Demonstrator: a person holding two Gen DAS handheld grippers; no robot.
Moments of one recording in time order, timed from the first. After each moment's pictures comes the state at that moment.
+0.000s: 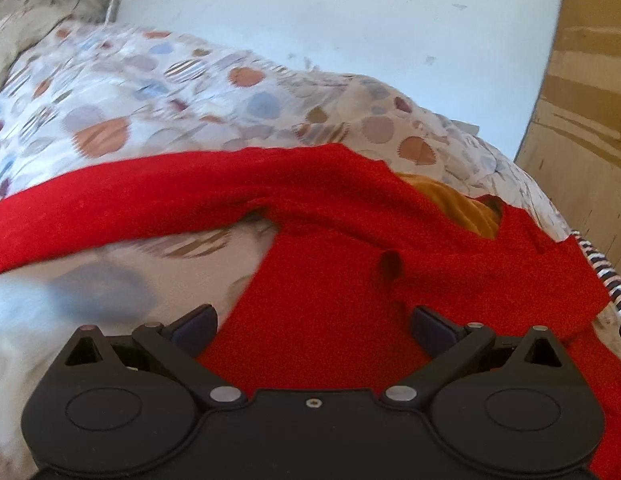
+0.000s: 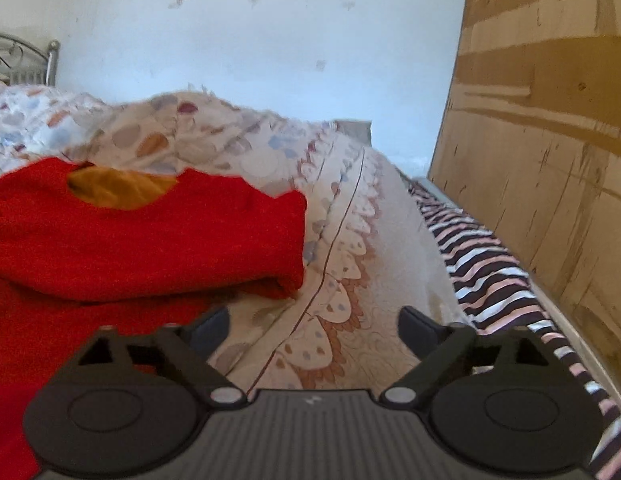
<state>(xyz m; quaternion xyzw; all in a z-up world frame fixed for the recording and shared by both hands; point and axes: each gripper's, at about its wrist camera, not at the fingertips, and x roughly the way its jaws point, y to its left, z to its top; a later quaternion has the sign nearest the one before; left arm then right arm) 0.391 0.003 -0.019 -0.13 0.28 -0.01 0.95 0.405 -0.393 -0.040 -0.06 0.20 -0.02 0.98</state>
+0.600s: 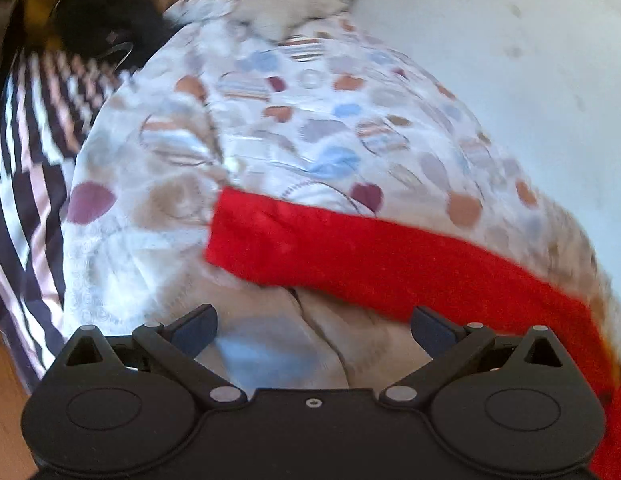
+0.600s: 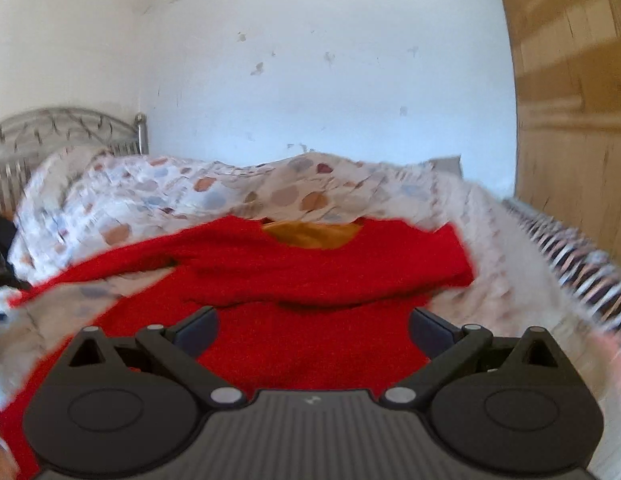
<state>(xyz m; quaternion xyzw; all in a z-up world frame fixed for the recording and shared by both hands) 0.278 0.268 -0.041 -0.32 0.23 0.20 0.90 0.293 -0.268 -0.023 0.05 0.16 0.12 0.98</state>
